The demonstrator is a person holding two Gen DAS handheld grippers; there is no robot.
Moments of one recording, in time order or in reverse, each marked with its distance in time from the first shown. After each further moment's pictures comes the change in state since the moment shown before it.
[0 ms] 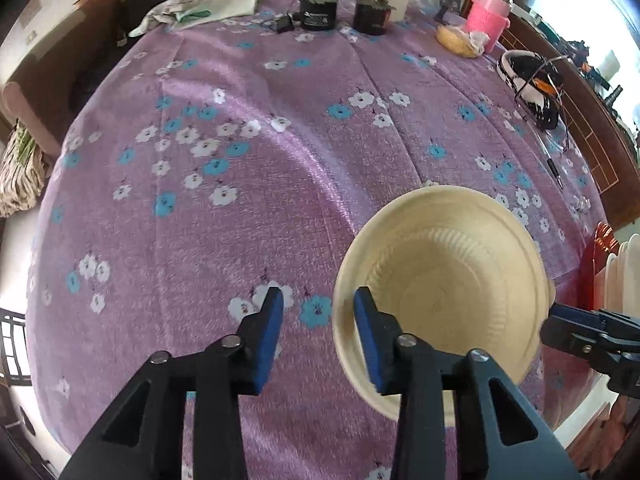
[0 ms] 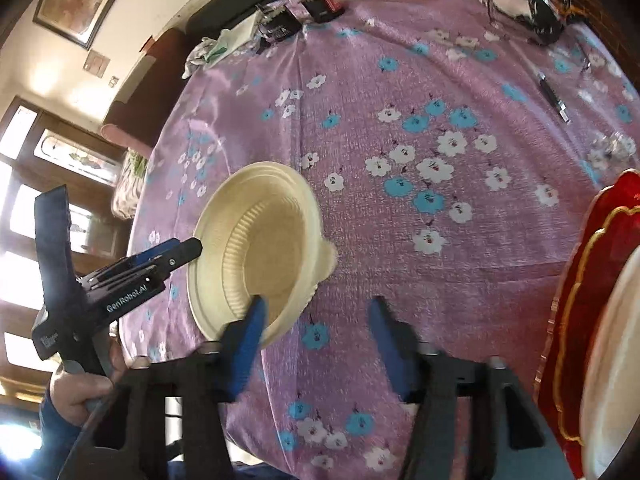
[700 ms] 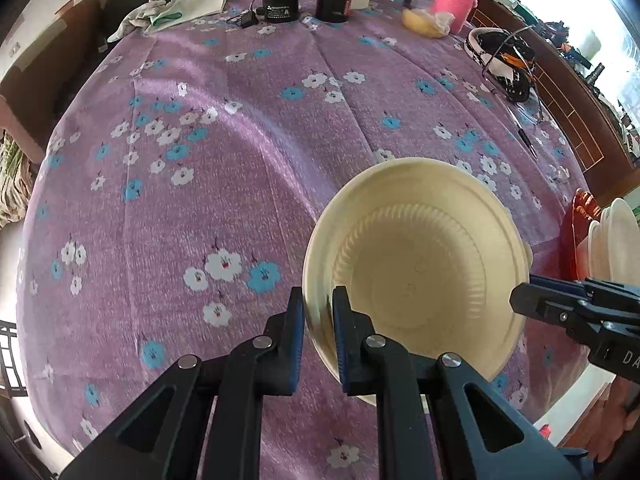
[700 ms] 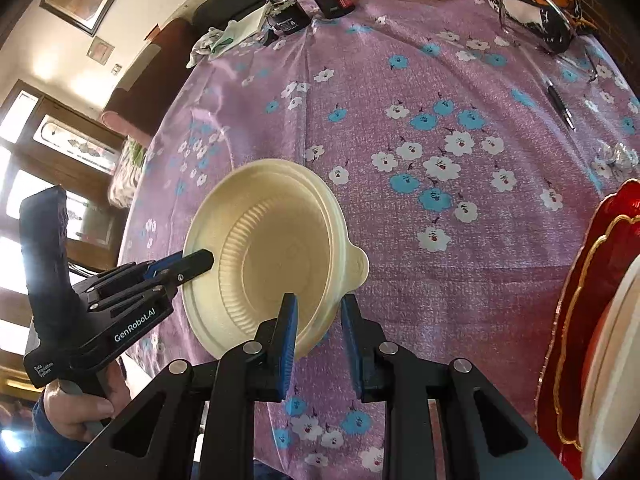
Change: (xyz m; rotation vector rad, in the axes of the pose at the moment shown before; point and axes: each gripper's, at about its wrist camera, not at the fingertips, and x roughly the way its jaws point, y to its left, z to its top) left arm -0.010 -0.031 -0.024 0.046 0.017 -0.032; right arm -0.005 0.005 -0.009 -0.059 0.004 -0.028
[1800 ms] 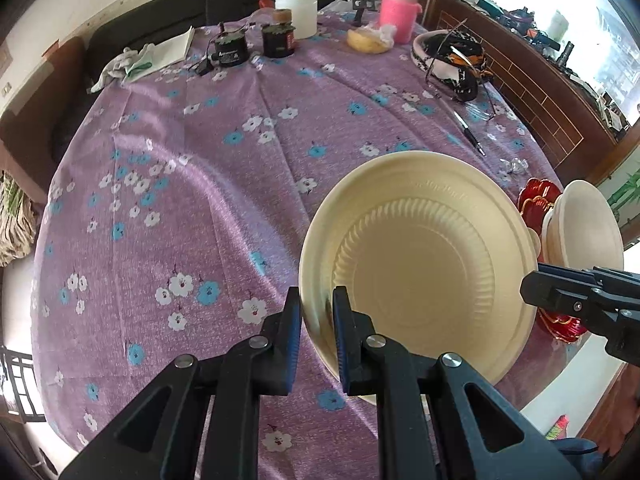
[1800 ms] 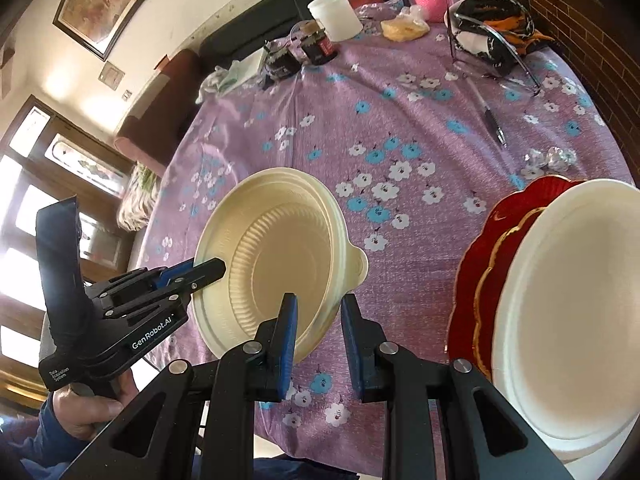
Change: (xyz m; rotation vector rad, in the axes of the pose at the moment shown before) left arm -0.039 -0.068 0.001 0.101 -0.077 0.015; right arm -0.074 -0.030 -0.022 0.010 -0.118 0.024
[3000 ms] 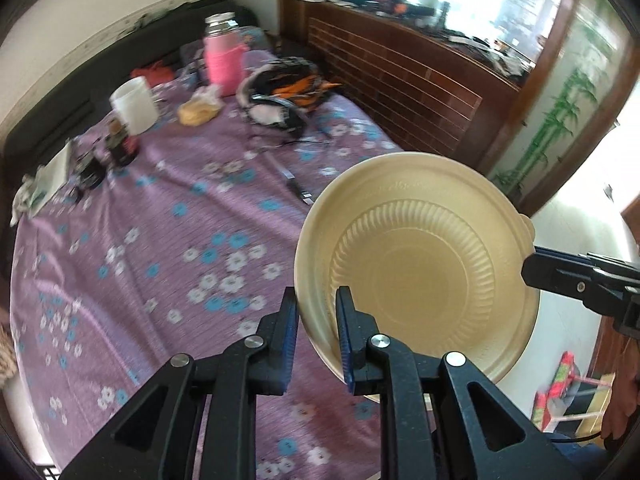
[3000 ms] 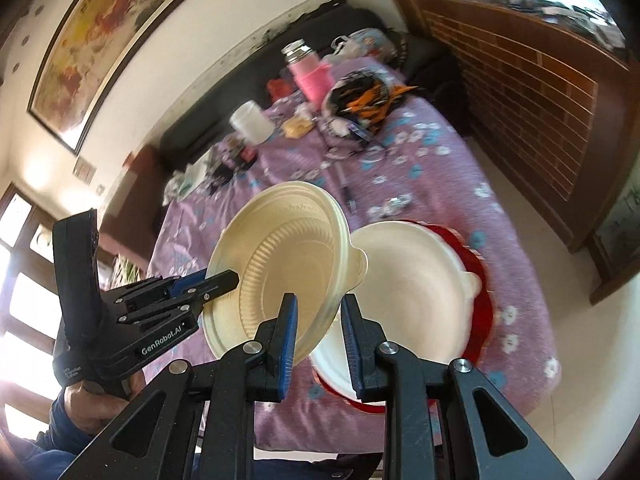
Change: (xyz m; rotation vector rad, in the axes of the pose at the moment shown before) left arm -0.035 -0.172 0.055 0.345 -0.066 -0.192; right arm -0.159 -0.100 -0.030 0.215 -0.272 -0.085
